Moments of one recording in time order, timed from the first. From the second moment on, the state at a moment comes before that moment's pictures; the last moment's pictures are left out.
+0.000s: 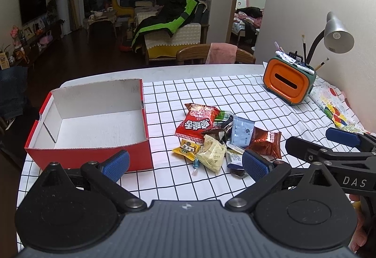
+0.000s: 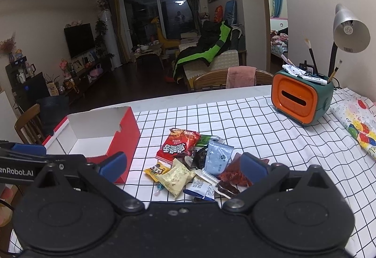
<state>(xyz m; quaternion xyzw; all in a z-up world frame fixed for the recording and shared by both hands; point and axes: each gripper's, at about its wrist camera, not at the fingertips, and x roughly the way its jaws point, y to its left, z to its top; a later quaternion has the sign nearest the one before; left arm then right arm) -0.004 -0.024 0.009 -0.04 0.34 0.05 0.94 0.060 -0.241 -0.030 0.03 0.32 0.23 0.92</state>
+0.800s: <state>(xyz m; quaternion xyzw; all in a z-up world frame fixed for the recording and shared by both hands) 0.031 -0.039 -0.011 -0.03 0.38 0.08 0.92 0.091 -0.259 -0.055 0.02 0.34 0.26 0.90</state>
